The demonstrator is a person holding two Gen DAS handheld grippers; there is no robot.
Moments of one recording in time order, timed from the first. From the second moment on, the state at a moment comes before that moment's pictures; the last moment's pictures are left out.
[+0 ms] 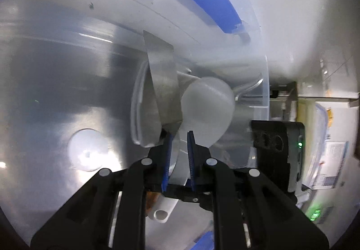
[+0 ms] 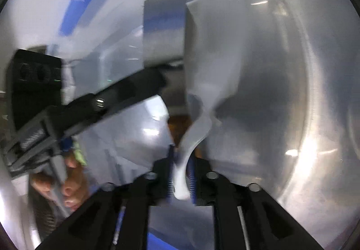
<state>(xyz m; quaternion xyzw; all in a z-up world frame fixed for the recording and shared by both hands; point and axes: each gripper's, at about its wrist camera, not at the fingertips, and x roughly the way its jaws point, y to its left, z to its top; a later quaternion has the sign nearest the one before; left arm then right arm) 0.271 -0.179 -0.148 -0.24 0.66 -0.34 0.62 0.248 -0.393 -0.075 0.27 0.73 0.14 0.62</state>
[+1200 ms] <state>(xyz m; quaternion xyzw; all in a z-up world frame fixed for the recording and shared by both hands) 0.046 0.151 -0.107 0.06 0.57 -0.14 0.81 0.038 -0.040 -0.080 0.14 0.67 0.03 0.73</state>
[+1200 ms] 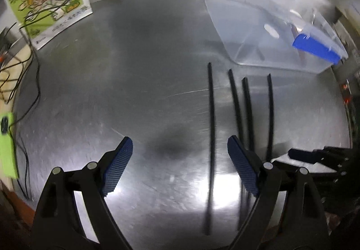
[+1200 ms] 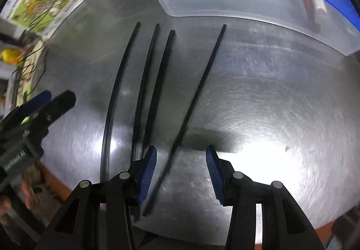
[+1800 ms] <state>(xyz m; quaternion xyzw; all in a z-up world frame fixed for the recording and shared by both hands) 0.068 0.153 -0.122 0.06 0.60 -0.19 0.78 0.049 -0.003 -0.106 0.09 0.68 -0.05 0.73</state>
